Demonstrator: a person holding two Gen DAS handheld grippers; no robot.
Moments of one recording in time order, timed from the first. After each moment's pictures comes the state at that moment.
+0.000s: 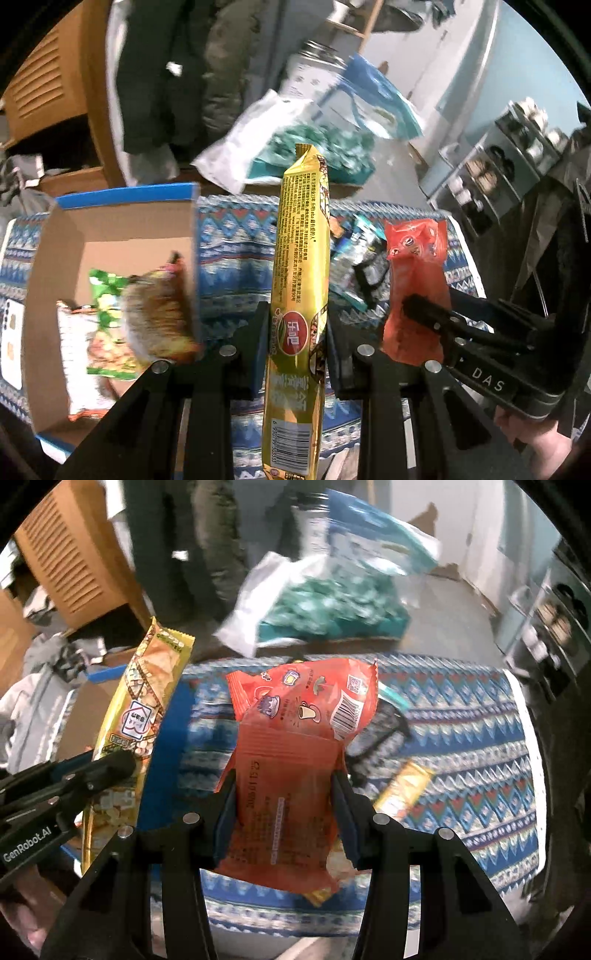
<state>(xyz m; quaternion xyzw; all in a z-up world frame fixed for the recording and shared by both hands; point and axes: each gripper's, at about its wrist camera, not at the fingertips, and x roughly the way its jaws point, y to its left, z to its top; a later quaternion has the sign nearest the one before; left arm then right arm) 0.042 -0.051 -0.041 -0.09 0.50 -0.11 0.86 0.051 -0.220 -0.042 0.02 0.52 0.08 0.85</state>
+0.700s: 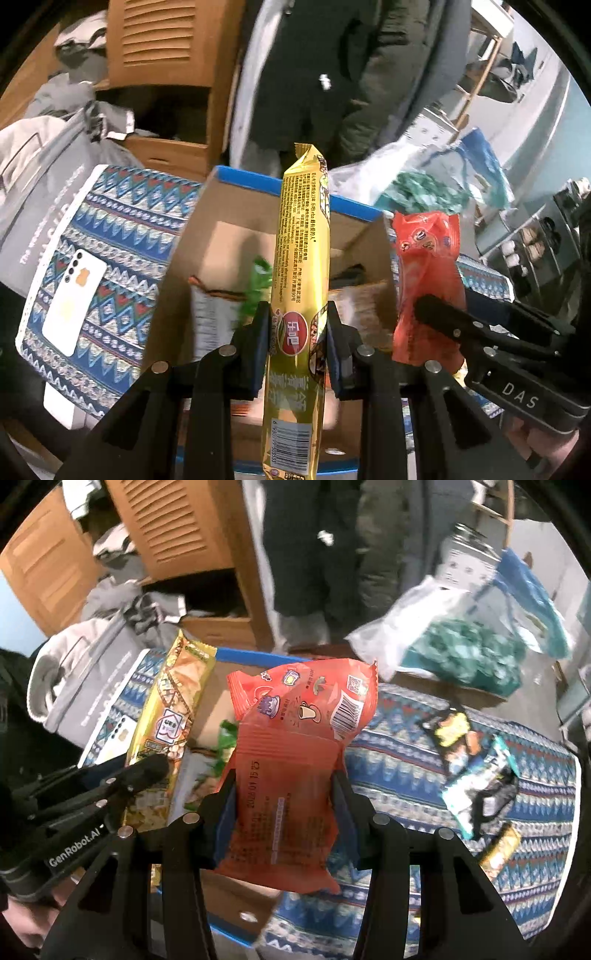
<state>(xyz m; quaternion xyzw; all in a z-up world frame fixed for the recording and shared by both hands) 0.018 0.116 -0.059 -0.16 0.48 0.02 0.86 0.071 -0.032 -0.038 -0.05 0.52 0.21 0.83</state>
